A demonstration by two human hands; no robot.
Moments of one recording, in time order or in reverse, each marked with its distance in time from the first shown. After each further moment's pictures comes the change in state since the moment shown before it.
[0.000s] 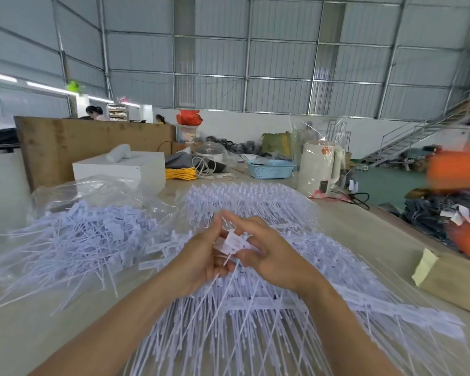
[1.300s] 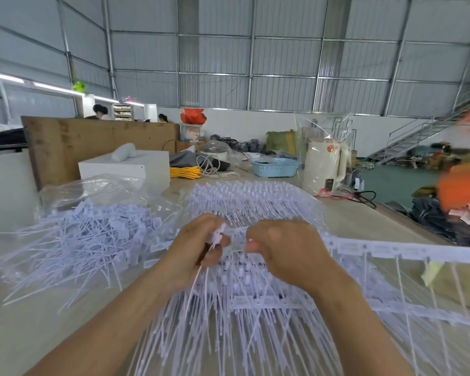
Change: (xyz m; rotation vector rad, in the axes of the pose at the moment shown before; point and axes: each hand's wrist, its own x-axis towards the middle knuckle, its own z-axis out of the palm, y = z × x) left_hand -0.001 0.009 -0.011 -0.037 0.137 0.053; right_hand -0.010 -0.029 -0.013 -1.041 0.089 -0.132
